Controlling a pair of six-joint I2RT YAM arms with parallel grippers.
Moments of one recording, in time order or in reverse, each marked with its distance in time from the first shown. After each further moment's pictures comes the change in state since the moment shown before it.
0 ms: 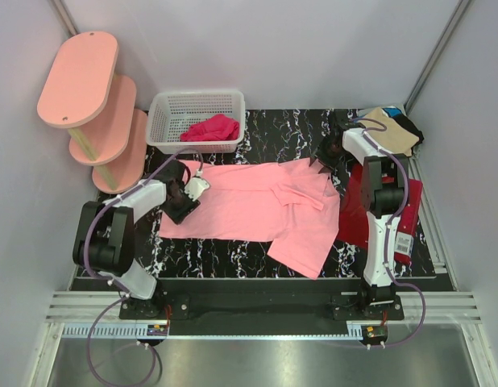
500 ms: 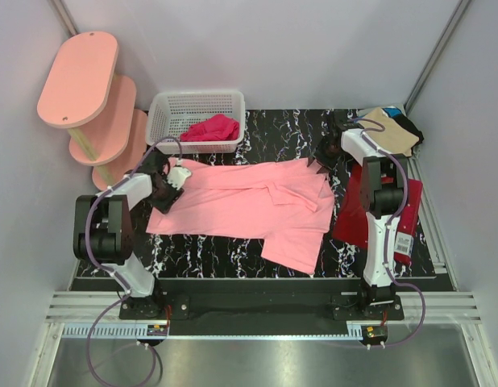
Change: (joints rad) left arm 0.162 0.114 0.087 0.083 0.032 0.036; right arm 0.010 -0.006 -0.010 0.011 -0.006 0.000
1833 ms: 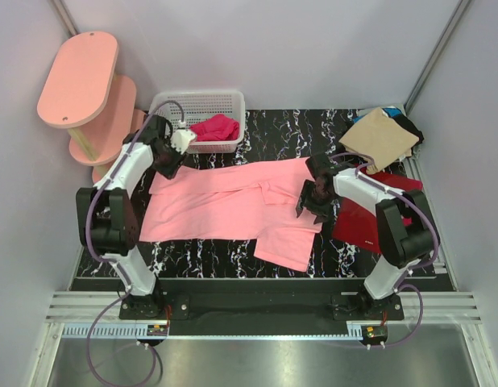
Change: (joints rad) left arm -0.026 0.029 0.377 -0.223 0.059 -0.035; right arm 0.265 -0.576 -0.697 -0.028 0.051 -0.015
